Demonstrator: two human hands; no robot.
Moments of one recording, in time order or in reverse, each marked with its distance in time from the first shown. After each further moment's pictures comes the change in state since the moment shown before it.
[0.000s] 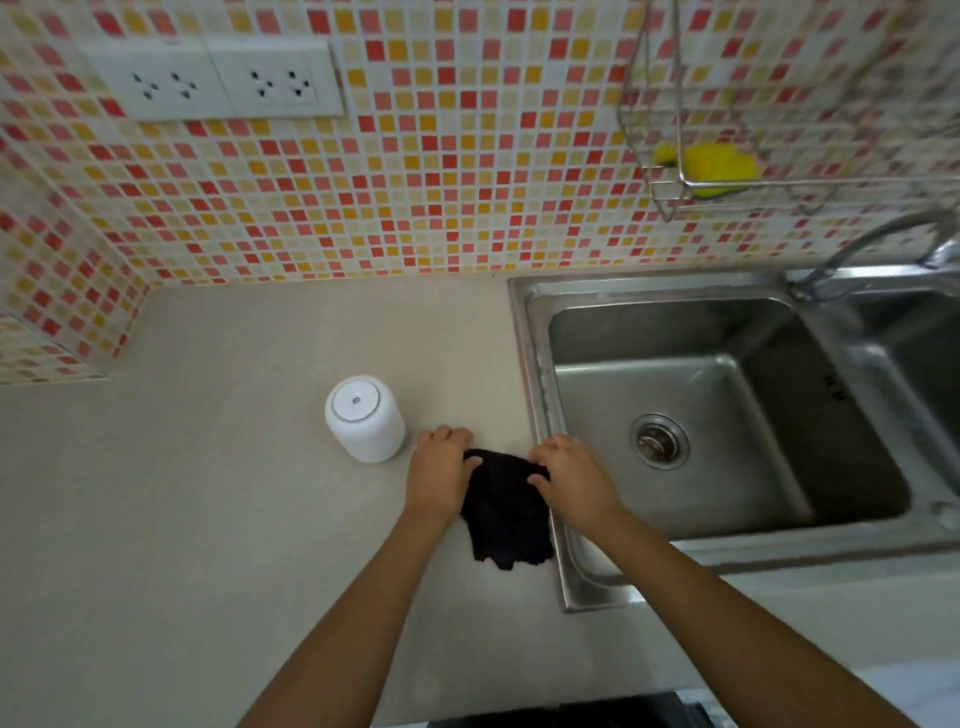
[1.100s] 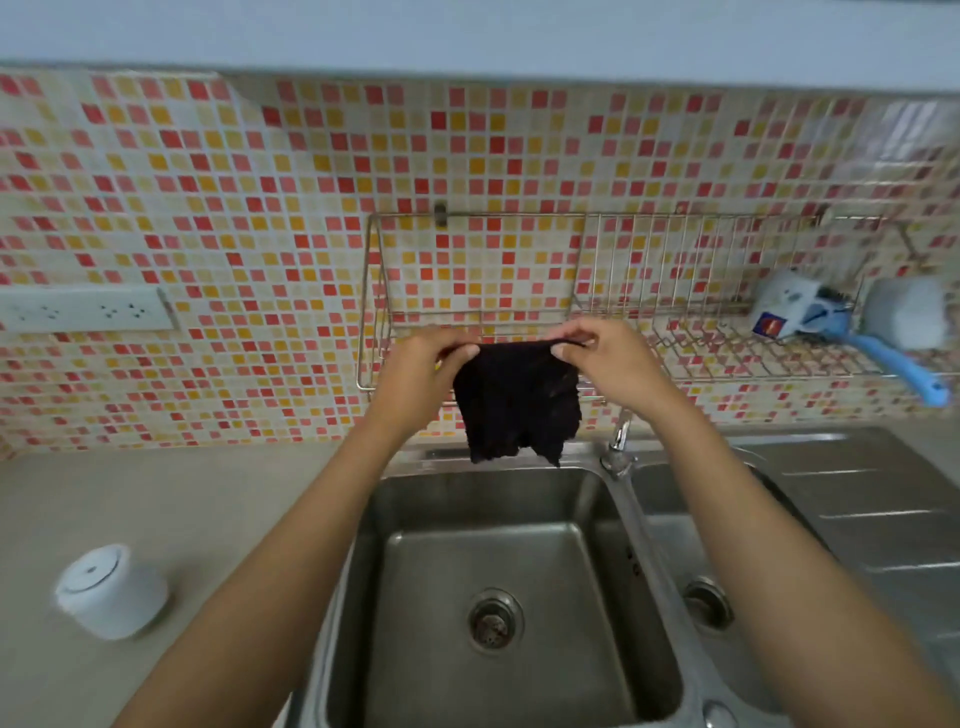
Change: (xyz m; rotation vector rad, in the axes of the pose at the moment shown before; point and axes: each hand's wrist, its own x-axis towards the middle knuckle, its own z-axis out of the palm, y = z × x) left_hand 0.118 0.404 -0.105 -0.167 0.449 0.518; right_hand 0.009 0.188 -0.431 0.450 0.443 -0.251
